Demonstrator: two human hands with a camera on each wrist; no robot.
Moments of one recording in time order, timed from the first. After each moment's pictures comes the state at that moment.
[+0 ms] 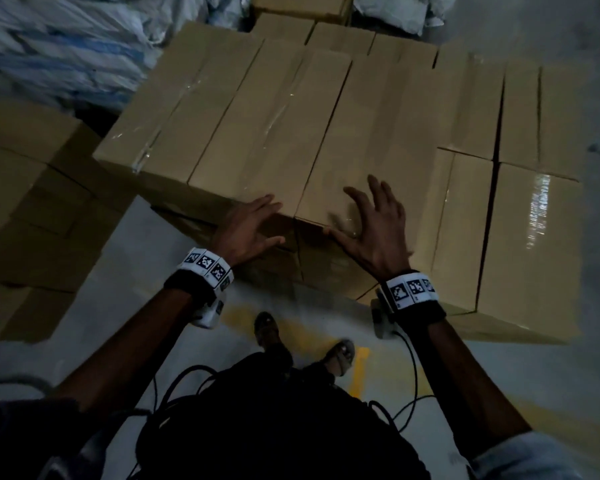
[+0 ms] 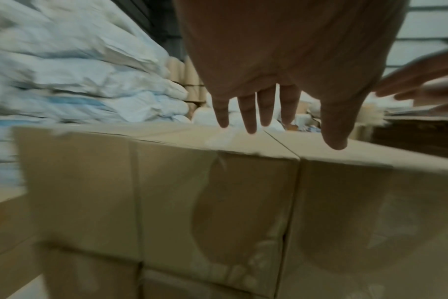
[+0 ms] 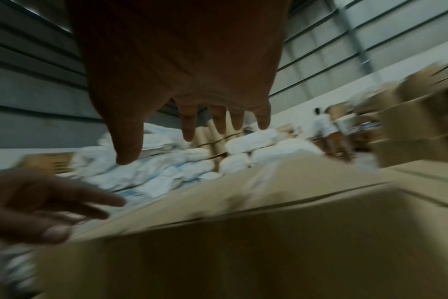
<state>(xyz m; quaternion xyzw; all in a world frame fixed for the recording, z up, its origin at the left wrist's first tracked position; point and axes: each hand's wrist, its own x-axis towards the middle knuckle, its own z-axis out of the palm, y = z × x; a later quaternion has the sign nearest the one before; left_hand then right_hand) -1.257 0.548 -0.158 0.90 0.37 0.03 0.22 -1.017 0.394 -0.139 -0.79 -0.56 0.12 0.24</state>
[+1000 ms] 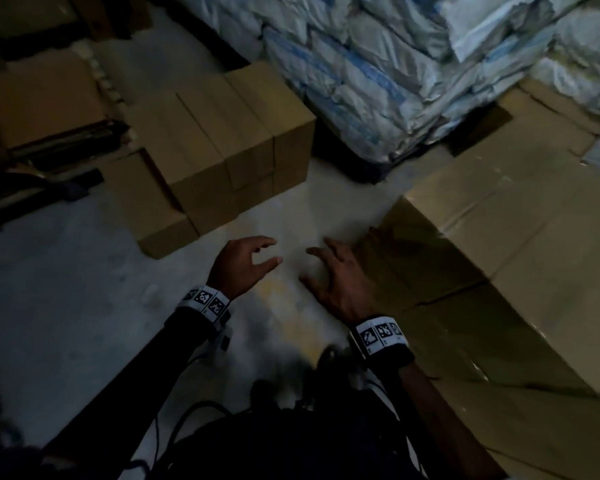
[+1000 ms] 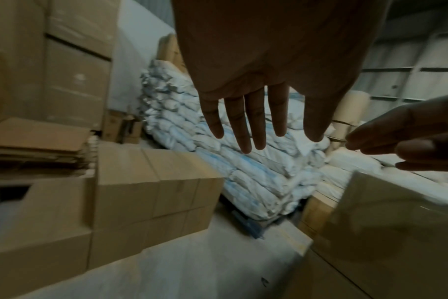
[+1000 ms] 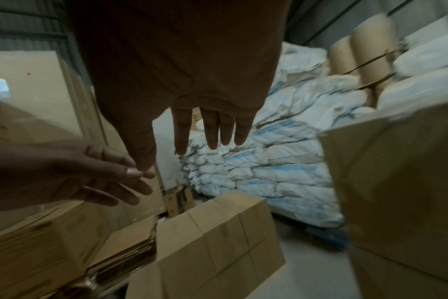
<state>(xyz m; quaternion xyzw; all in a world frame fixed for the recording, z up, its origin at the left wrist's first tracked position) -1.808 0.638 -0.178 0.65 0.64 0.28 0.30 -1.568 0.639 -0.157 -0.54 -0.79 0.25 0.13</state>
